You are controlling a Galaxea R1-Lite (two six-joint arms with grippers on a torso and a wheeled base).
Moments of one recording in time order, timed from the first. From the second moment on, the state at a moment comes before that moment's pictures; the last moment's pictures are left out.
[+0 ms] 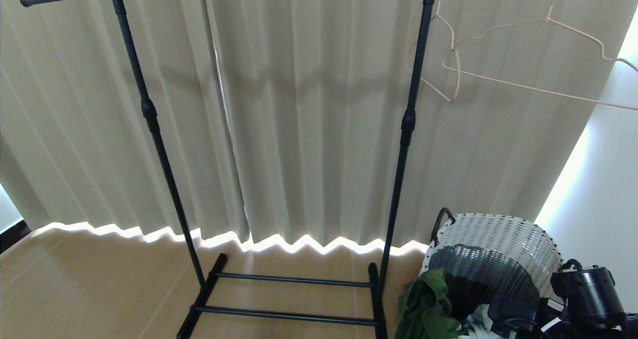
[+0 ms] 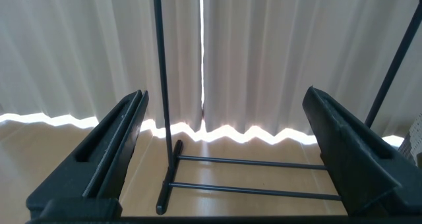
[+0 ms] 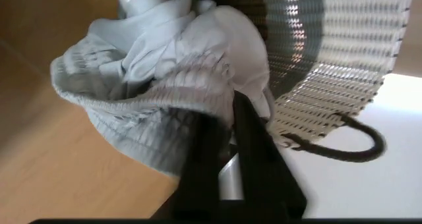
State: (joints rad) left arm 0.00 0.01 0.00 -0.09 0.02 0.02; right arm 0.10 1.82 -0.08 -0.74 -0.16 -0.87
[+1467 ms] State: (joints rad) left arm 0.00 0.01 0.00 -0.09 0.02 0.02; right arm 0.00 1.00 -0.28 -0.31 -0.15 -0.31
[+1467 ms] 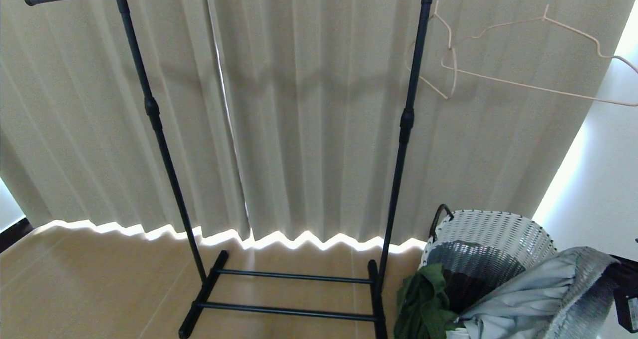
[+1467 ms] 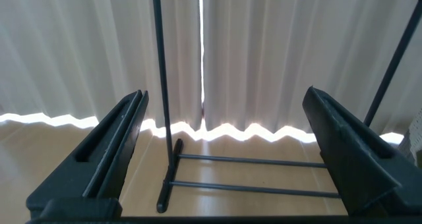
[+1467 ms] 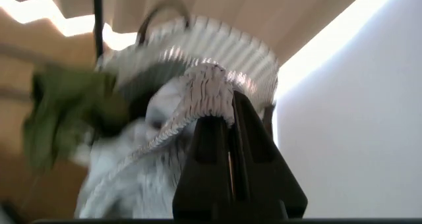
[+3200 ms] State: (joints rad) left arm 0.00 0.01 0.00 -0.09 0.03 0.02; right arm 0.00 0.85 -0.28 -0.24 -0.15 -0.32
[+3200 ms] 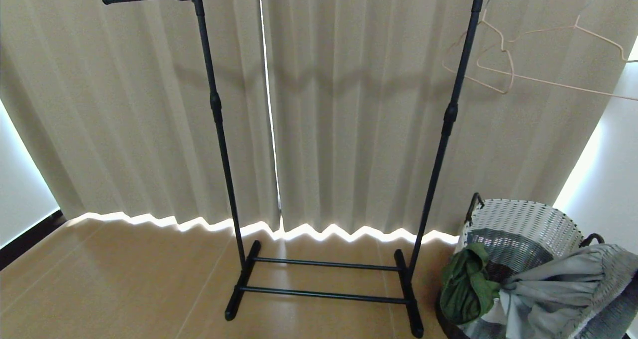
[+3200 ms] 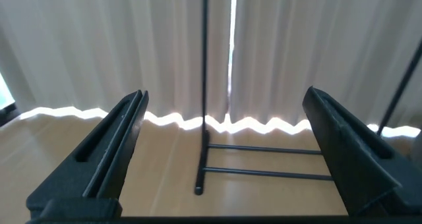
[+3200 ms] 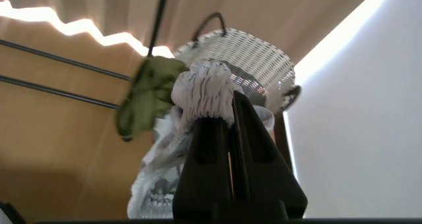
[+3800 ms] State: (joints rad) left arm 0.00 0.01 0.00 -0.09 -0.02 0.13; right arm 0.00 0.86 -0.30 -0.19 -0.15 -0.32
